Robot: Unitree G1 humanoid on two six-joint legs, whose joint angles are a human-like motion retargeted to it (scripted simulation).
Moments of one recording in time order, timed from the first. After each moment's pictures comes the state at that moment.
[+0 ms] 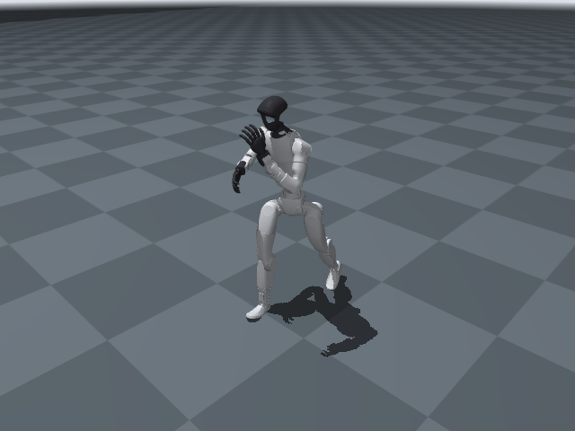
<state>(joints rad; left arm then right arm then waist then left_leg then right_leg) -0.77 0.29 -0.26 -0.52 0.07 -0.19 0.33 0.56 -0.75 0.04 -0.45 0.41 -0.19 0.19 -0.44 0.02 0.16 0.33 0.05 -0.10 0.13 -0.06 -0.06 -0.28 -0.17 -0.32 0.05 -0.27 0.13</state>
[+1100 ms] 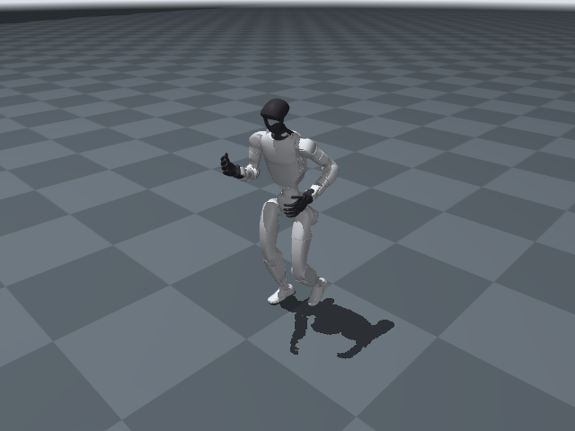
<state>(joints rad) 0.40 0.49 -0.12 -0.32 -0.45 -0.26 0.08 -0.37 -0.19 0.20 -0.32 0.51 -0.34 -0.24 0.11 -0.09 0.24 -0.33 0.04 0.17 1.07 -0.56 0.22 -0.17 -0.10 -0.10 0.45 -0.42 0.09</state>
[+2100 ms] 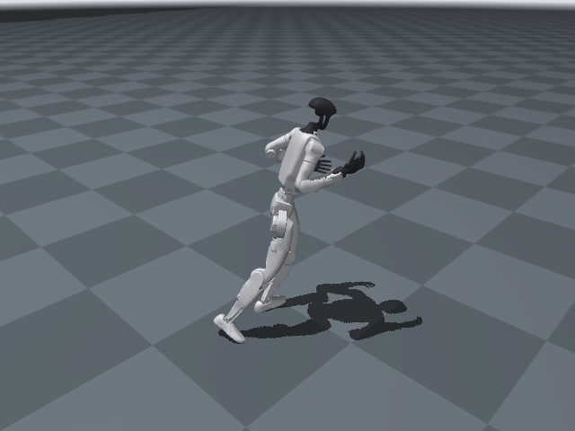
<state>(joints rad) 0.58 0.51 0.01 -0.56 -0.71 -0.25 -0.02 0.10 -0.30 0.02 -0.72 0.53 -0.27 -0.11 0.18 -0.12 0.09 -0.39 0.01 0.48 0.60 -0.65 0.18 0.06 -0.34 -0.42 0.29 -0.07 0.10</state>
